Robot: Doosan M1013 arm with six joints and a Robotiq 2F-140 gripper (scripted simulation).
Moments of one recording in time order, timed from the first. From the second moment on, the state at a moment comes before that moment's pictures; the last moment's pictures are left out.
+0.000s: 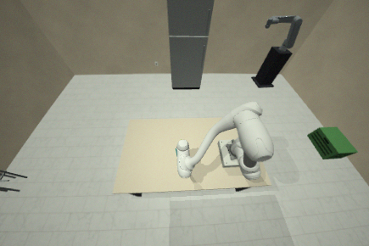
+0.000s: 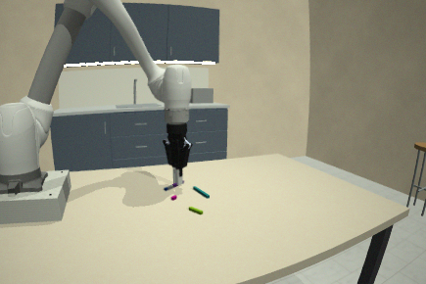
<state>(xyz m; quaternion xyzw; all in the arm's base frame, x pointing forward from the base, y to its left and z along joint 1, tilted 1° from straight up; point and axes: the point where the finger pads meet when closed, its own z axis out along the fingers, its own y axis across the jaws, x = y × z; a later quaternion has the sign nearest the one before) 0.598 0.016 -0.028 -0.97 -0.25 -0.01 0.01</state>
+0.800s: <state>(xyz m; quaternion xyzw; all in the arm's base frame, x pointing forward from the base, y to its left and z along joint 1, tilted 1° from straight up) 0.598 0.016 -0.027 -0.97 -0.25 -0.01 0.01</state>
